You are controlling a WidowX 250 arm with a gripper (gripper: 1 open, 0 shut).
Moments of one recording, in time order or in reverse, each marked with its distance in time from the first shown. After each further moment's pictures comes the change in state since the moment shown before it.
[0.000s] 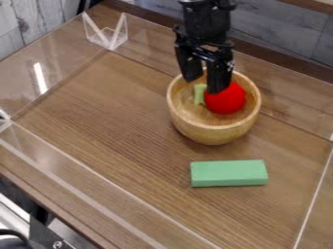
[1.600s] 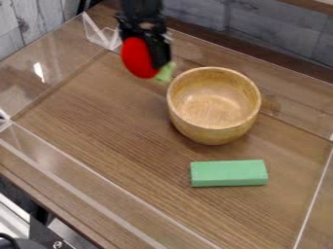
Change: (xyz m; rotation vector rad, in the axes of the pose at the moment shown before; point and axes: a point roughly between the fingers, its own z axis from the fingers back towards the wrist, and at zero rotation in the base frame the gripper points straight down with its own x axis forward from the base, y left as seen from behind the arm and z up) arm -0.027 0.062 0.017 -0.098 -0.021 0.144
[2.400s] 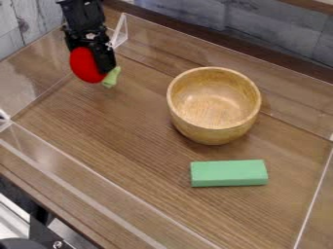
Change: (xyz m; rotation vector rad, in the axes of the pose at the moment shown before) arm -0.040 0.096 0.005 -0.009 -0.047 0.160
